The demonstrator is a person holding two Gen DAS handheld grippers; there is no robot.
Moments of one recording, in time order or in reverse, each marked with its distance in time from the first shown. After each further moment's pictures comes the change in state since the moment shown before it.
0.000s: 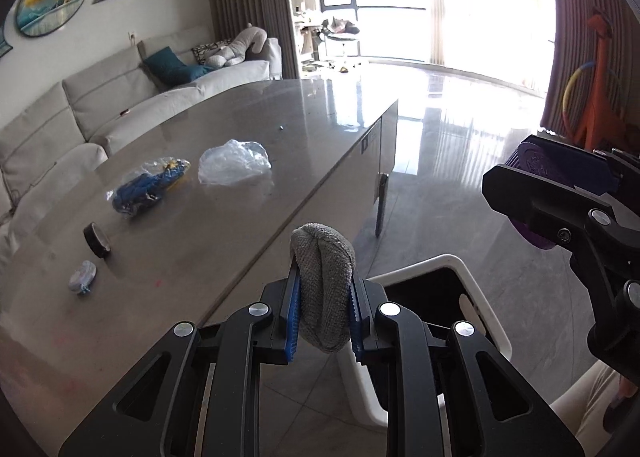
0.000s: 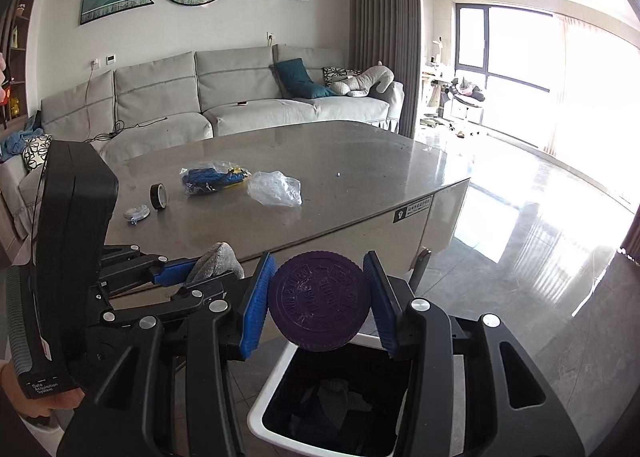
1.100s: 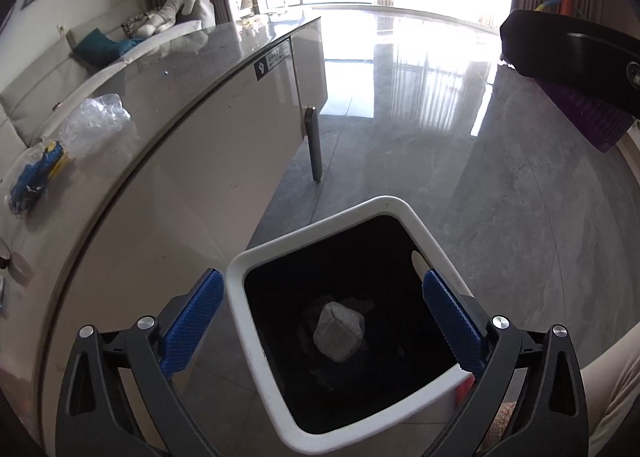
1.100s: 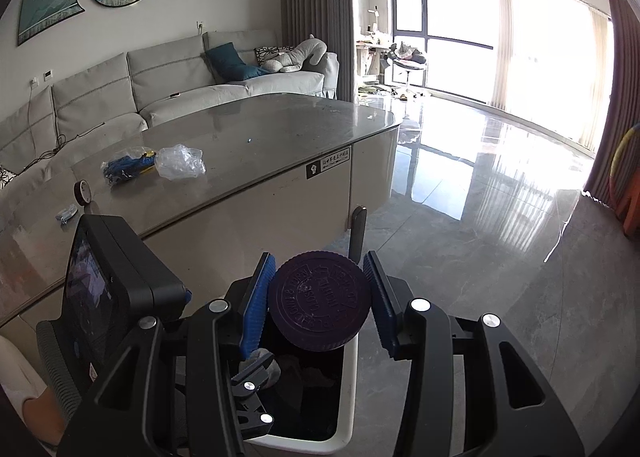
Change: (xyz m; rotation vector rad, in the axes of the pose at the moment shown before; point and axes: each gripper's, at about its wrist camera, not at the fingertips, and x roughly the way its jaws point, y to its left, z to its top) left arm 0.091 -0.094 -0.025 0.133 0.192 -0.127; right arm 0.012 -0.078 -0.042 0.141 0.083 -0.163
